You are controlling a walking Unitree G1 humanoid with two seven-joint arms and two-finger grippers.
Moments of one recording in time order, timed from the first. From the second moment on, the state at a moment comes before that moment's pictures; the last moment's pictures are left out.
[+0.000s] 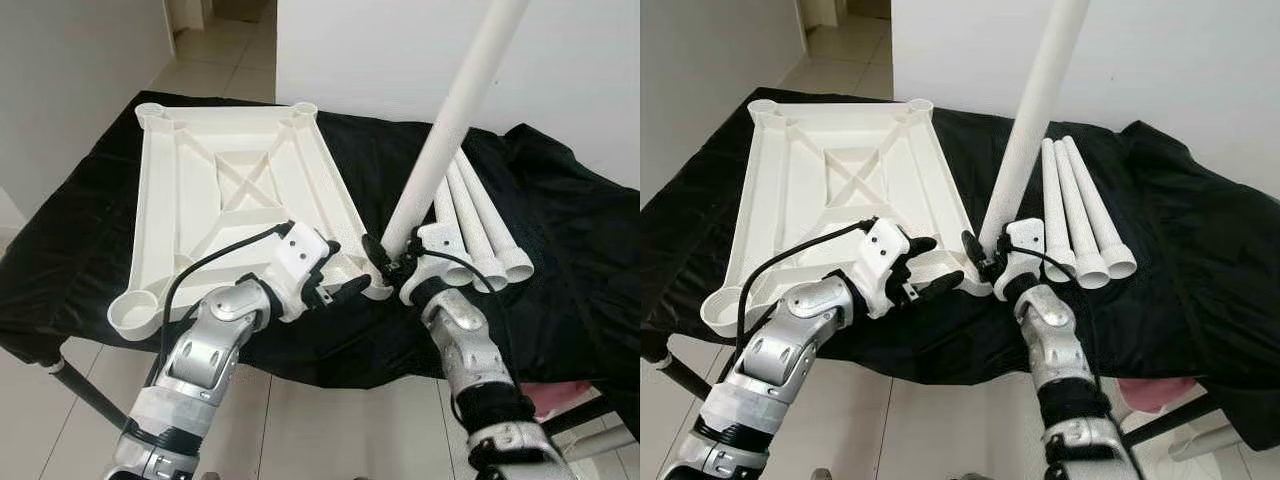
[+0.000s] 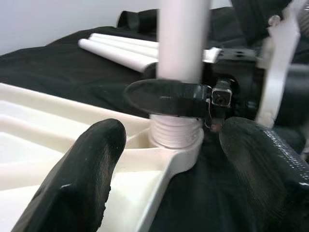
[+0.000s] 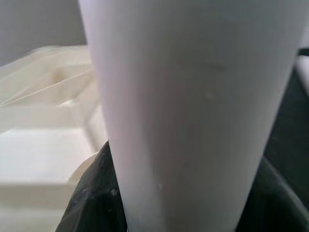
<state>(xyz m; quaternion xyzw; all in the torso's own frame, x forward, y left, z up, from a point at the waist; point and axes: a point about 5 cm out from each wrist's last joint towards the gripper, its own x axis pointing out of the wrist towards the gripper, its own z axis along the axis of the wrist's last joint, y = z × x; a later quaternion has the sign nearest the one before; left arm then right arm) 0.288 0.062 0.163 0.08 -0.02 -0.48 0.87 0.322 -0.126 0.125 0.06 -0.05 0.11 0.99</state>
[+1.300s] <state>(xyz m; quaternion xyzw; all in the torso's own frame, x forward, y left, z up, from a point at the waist) 0.293 0.068 0.162 0.11 -0.03 -0.47 0.88 0.335 -0.139 0.125 -0.01 -0.02 0.32 0.95</state>
